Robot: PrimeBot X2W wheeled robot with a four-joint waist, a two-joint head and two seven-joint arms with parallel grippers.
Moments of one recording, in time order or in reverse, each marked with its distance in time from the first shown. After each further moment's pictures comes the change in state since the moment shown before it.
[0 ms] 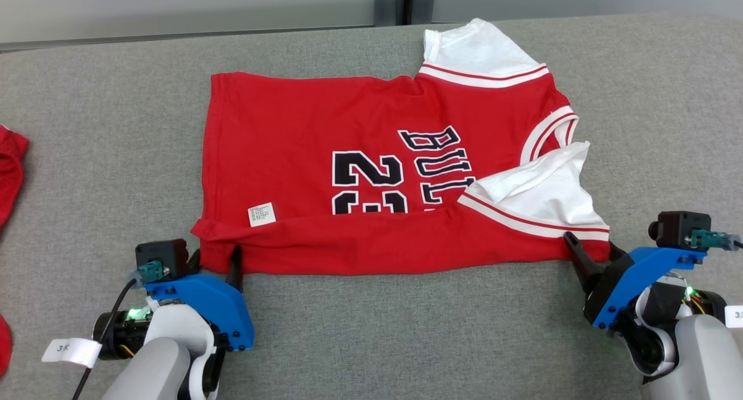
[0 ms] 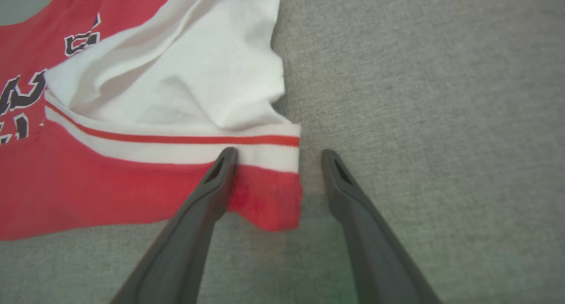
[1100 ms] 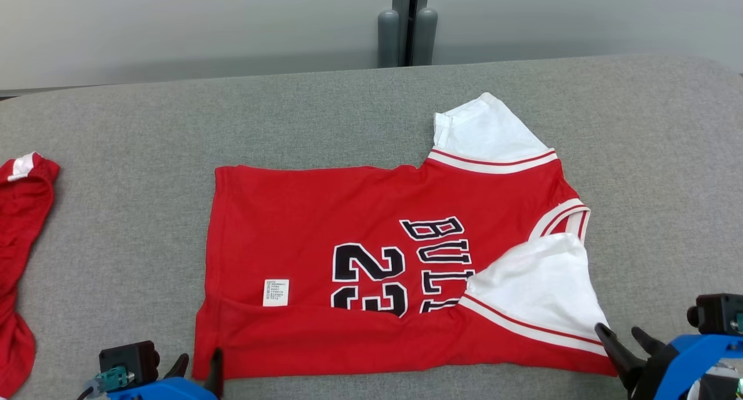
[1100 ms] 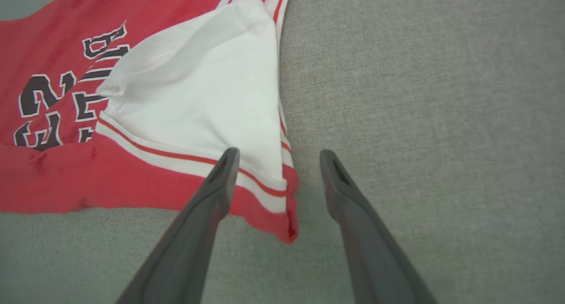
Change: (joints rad) left arm 0.411 0.156 0.057 -0.482 -0.090 0.158 0.108; right arm 0.396 0.005 -0.070 -0.483 0.063 0.000 0.299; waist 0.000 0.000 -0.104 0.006
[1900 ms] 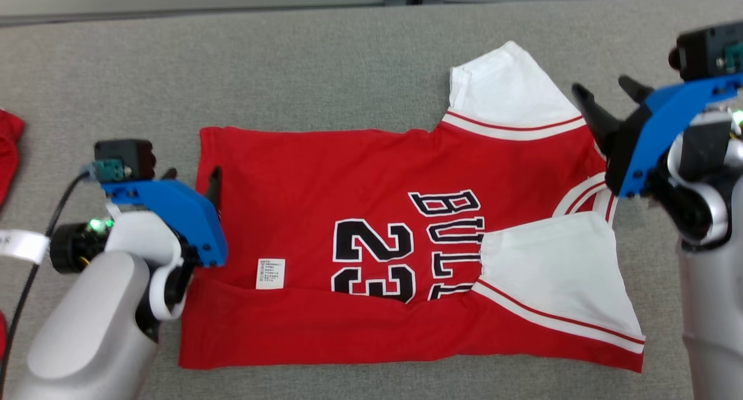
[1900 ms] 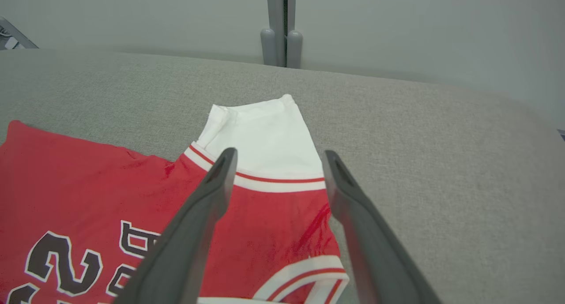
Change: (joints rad) left arm -0.592 -0.066 -0.045 0.335 0.055 -0.133 0.117; right arm -0.684 -0.095 0.167 0.170 -0.142 0.000 0.067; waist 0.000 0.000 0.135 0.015
